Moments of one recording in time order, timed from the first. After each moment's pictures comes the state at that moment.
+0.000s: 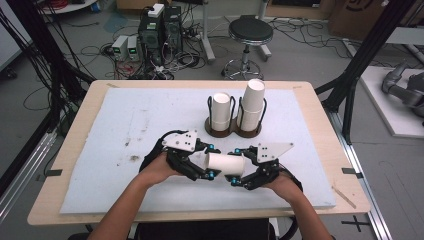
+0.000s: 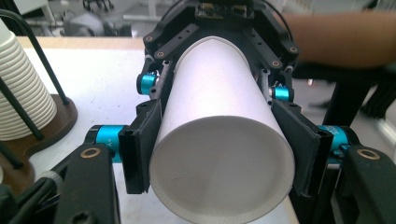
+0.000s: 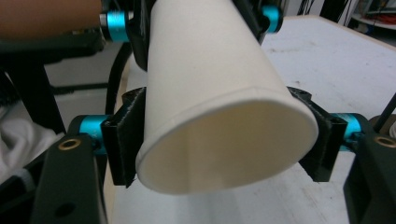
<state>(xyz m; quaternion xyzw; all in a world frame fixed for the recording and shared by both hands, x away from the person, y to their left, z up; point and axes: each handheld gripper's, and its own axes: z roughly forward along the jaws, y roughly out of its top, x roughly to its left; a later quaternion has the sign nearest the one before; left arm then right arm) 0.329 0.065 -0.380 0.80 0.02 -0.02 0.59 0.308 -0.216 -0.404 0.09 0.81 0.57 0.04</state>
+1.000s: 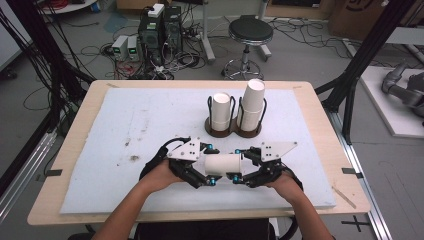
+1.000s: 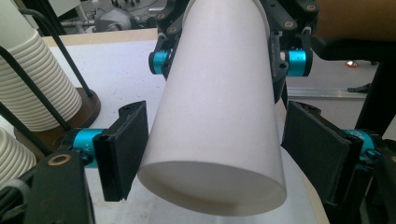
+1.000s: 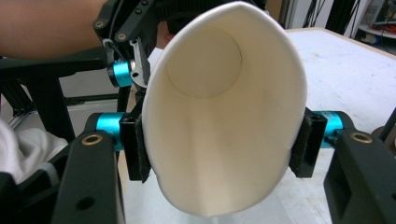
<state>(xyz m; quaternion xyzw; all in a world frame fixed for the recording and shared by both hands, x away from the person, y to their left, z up) 0.313 0.056 -0.381 0.84 0.01 0.06 0.55 0.309 -0.221 -0.402 0.08 0.81 0.59 0.03</state>
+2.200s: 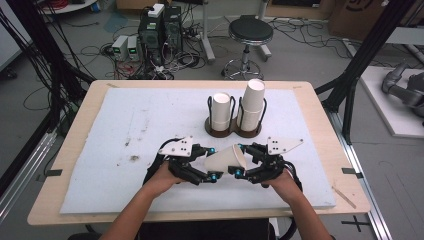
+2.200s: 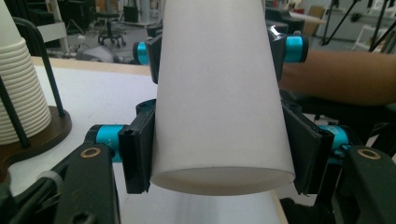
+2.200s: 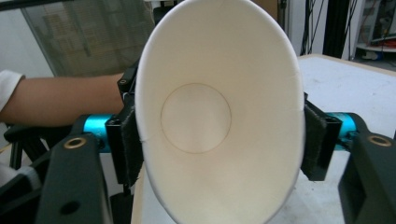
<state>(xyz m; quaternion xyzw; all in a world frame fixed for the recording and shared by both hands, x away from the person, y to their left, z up) 0.321 0.062 -0.407 0.77 0.04 -0.02 0.64 0.313 -0.225 -0.399 0.11 0.75 0.65 -0.01</state>
